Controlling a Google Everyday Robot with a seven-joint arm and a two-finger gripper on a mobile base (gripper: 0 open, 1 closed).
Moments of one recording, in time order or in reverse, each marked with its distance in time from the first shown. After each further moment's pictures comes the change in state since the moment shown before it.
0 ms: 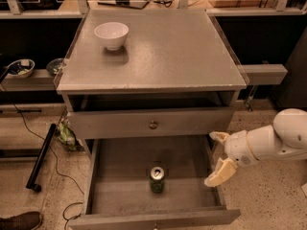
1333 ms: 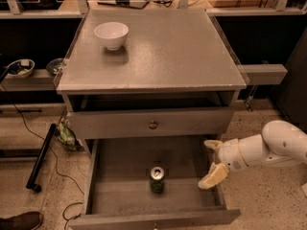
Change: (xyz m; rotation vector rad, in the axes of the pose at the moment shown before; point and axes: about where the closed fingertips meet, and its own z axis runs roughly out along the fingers) arm 0.034 -0.015 0.046 -0.045 -0.054 0.080
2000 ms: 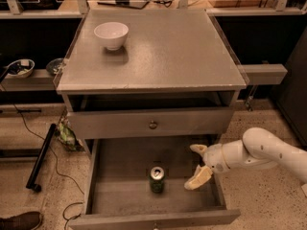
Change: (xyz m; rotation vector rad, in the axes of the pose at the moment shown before) arm 0.010 -0.012 0.065 -0.066 -0.068 0.009
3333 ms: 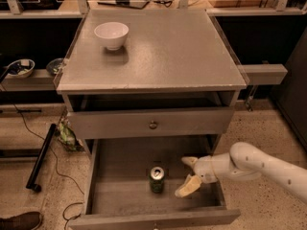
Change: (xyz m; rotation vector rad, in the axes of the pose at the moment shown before) arm 0.042 -0.006 0.062 -0.061 -0.056 0.113
